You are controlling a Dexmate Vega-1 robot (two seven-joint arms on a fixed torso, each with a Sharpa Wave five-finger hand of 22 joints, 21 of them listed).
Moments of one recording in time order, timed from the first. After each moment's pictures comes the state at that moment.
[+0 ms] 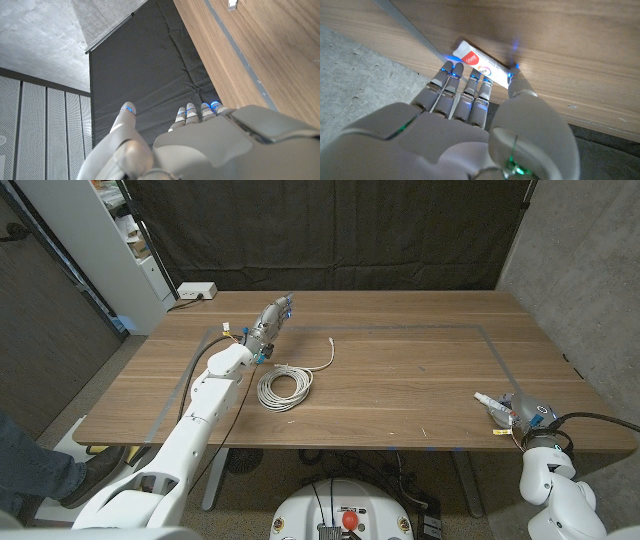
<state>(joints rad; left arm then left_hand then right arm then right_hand) 0.81 0.26 0.12 -1.36 -0.23 -0.05 -0.27 0.16 0.01 0.46 -0.14 0.18 -0.08 0.11 0.19 0.17 -0.08 0.07 0.21 0.19 -0.16 0.10 0.19 0.18 -0.17 0.02 0.20 0.18 -1.62 -0.15 0.23 -2.01 -1.17 -0.25 -0.03 0.69 0.02 0.38 -0.14 0.23 0.75 -0.11 0.30 0.19 0.72 -0.12 0.29 0.21 0.49 -0.05 0.37 0.30 0.49 -0.04 0.21 0.17</state>
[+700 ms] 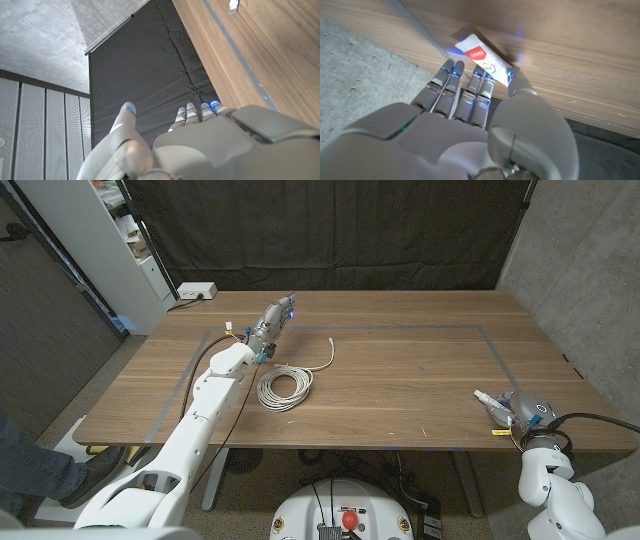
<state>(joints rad) 0.80 0.25 0.13 -1.35 -0.22 -0.05 -0.27 0.17 0.02 0.46 -0.14 0.18 -0.08 0.11 0.19 0.17 -0.08 0.07 0.21 0.19 -0.16 0.10 0.19 0.18 -0.17 0.03 0.20 0.18 -1.62 -0.16 0.22 -1.99 -1.17 -0.24 -0.09 0.74 0.03 0.38 -0.15 0.23 0.81 -0.12 0.31 0.19 0.78 -0.15 0.30 0.21 0.52 -0.05 0.39 0.30 0.52 -0.05 0.21 0.17</state>
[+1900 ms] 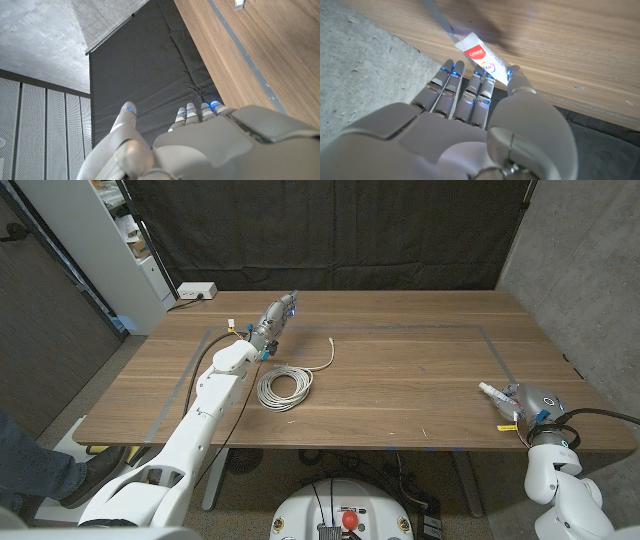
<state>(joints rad) 0.78 0.24 0.14 -1.33 -0.21 -0.05 -0.26 0.17 0.02 0.46 -0.14 0.18 -0.08 0.11 0.19 0.17 -0.08 0.07 0.21 0.19 -0.16 0.10 0.19 0.18 -0.17 0.03 0.20 0.18 -1.62 -0.17 0.25 -2.02 -1.17 -0.22 -0.12 0.76 0.03 0.36 -0.16 0.22 0.82 -0.13 0.31 0.19 0.79 -0.16 0.28 0.21 0.52 -0.05 0.40 0.31 0.52 -0.05 0.21 0.17</state>
